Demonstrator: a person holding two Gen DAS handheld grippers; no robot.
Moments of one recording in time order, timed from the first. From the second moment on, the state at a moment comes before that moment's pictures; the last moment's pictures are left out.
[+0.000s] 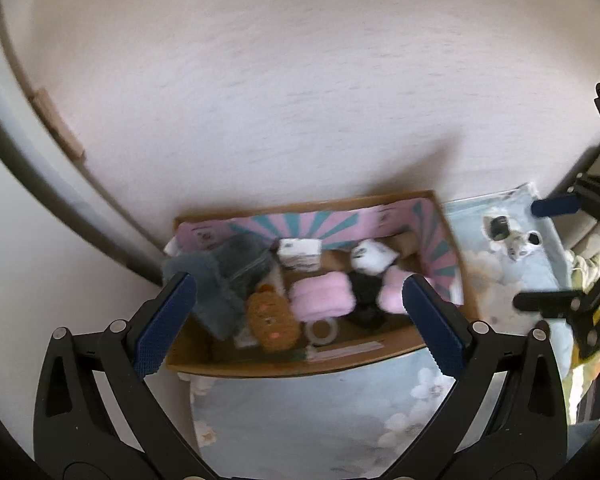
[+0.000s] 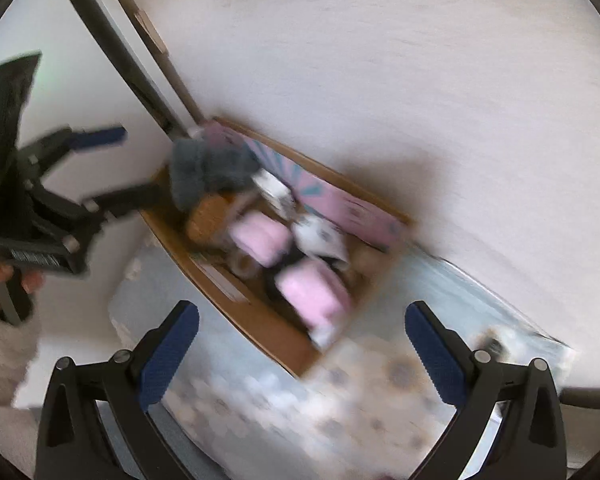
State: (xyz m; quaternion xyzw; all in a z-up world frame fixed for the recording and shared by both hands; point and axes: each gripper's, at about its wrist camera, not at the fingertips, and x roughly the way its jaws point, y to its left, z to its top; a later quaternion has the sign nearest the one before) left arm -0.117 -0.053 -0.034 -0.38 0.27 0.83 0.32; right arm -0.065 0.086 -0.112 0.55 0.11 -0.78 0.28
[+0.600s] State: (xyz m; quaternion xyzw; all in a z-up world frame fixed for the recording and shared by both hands) left arm 0.021 0.055 -0.089 -0.41 0.30 0.73 0.46; right arm -0.008 0.273 -0.130 0.56 0.08 -0.81 0.15
